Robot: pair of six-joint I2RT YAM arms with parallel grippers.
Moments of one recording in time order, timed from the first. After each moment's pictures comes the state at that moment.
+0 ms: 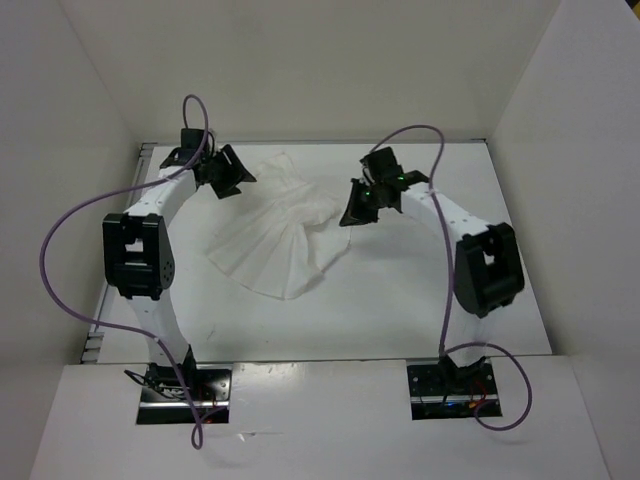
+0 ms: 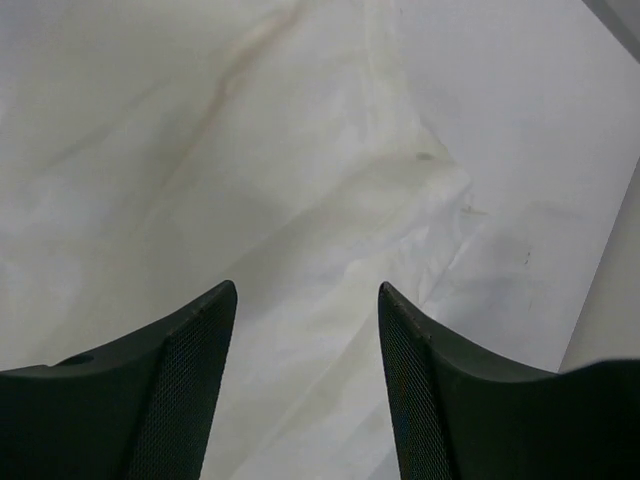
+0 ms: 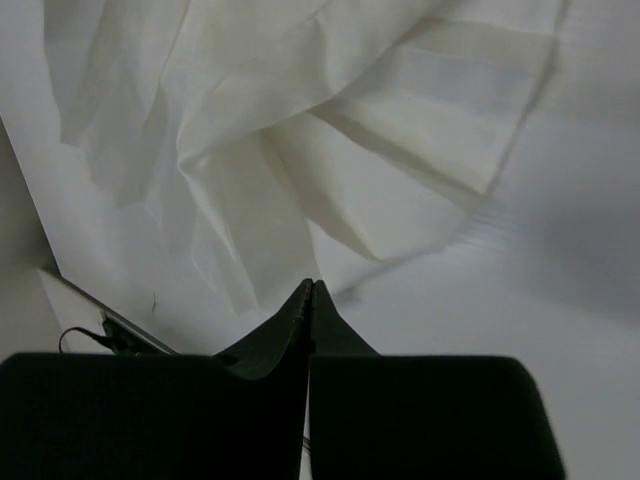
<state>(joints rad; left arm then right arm) 0.00 1.95 1.58 -0.45 0.34 -0.63 0.37 1.73 1.38 -0.58 -0.32 0.58</state>
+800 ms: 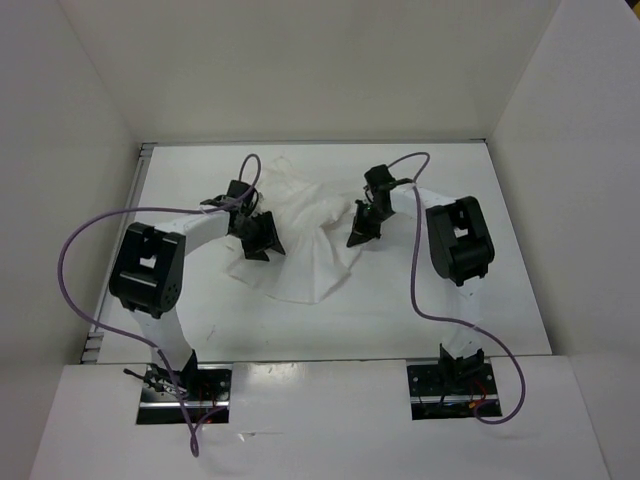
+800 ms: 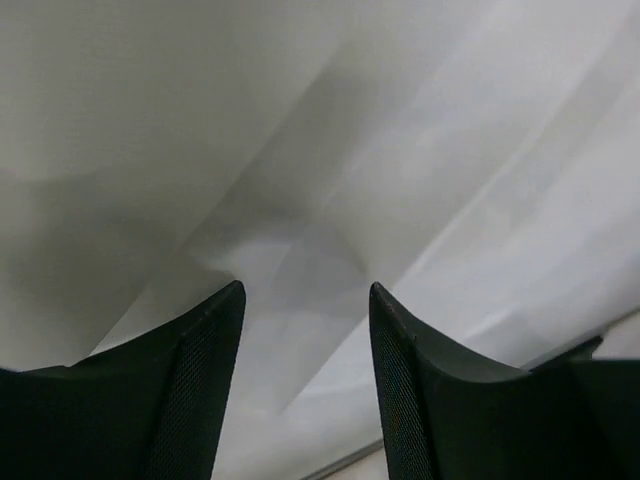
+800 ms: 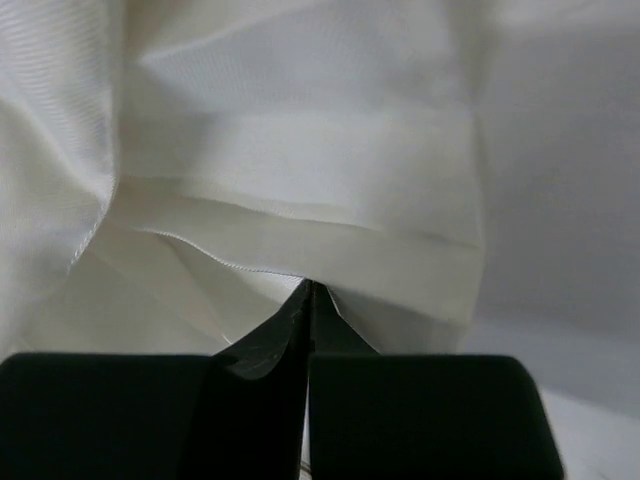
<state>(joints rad) -0.26 1.84 1.16 -0.46 0.33 -0.58 0.34 2.11 1.45 -0.59 -0.39 0.58</state>
